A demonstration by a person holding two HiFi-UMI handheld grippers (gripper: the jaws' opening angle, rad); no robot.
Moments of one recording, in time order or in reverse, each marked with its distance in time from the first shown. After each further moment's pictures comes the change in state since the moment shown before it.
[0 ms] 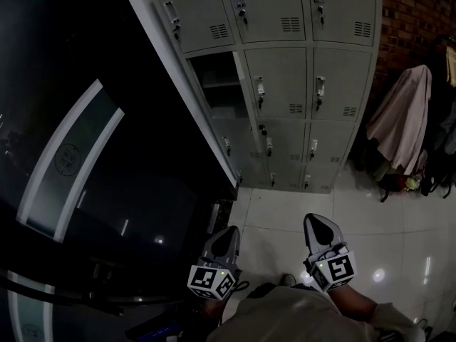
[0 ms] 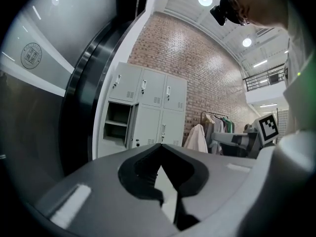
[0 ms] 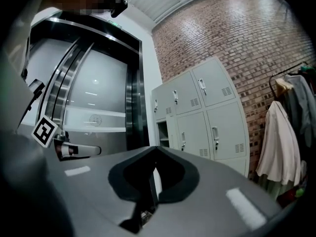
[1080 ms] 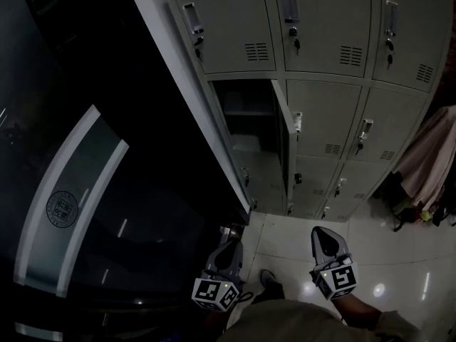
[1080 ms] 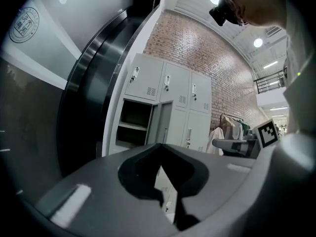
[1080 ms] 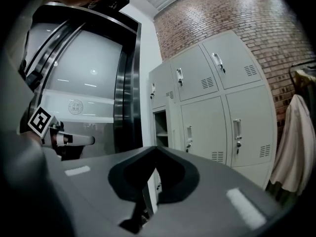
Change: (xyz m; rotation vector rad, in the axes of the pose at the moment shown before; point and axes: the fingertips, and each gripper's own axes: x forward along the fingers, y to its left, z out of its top) left arm 0.123 0.215 -0.048 -0.055 -0.009 0.089; right arm 0.250 -0.057 -0.068 -0.060 -0.016 0.006
